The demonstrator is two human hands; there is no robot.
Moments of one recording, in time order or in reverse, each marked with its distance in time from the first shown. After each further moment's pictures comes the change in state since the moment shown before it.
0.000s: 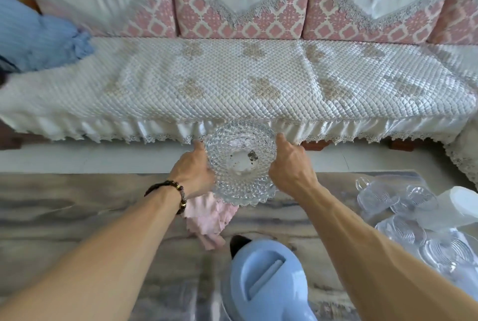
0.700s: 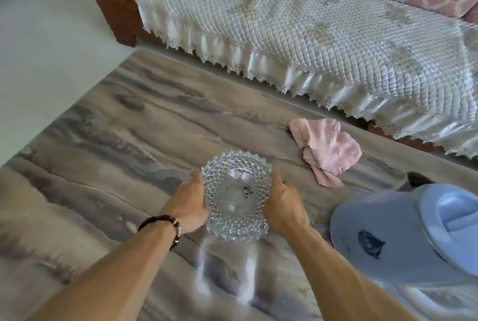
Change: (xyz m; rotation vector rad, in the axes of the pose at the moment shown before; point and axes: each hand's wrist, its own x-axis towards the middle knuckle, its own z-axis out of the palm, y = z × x) left_hand -0.221 -0.298 0.079 -0.139 -0.014 -0.419; right_hand -0.194 -0.145 0.249 -0.132 -0.422 -0.159
